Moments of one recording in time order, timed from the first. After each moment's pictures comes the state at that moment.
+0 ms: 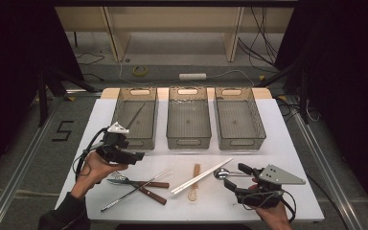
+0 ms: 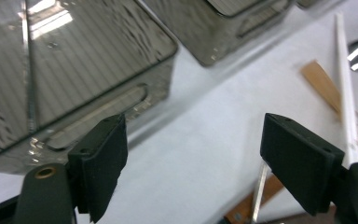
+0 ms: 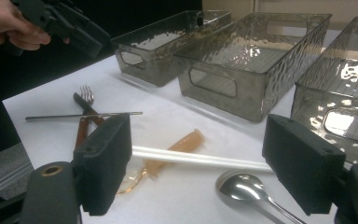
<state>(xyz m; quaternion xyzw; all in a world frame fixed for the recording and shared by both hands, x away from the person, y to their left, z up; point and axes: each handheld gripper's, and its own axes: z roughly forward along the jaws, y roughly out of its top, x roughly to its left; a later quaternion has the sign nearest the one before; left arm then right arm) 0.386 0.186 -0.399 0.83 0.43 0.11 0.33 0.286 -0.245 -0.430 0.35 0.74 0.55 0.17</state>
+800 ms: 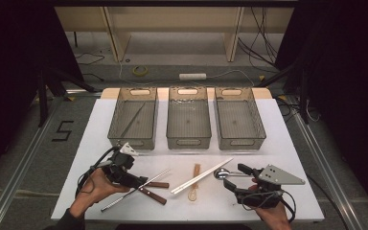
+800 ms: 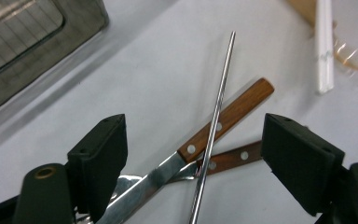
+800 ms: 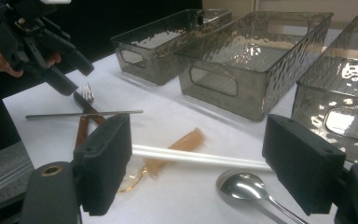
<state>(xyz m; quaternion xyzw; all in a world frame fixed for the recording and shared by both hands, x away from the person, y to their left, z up) 0.349 0.167 -0.423 0.88 0.39 0.07 0.25 0.286 -0.244 -0.431 0.35 0.74 0.54 0.16</state>
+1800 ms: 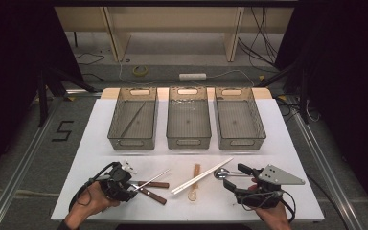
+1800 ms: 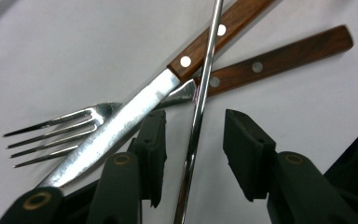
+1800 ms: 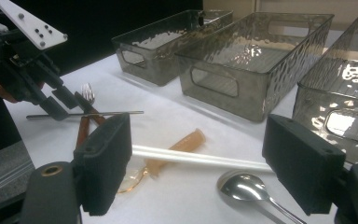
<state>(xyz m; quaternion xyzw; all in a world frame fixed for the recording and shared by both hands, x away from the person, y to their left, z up) 0.328 0.179 -0.456 0.91 0.37 0.05 0.18 0.286 -0.244 -0.430 0.35 0.74 0.55 0.17</state>
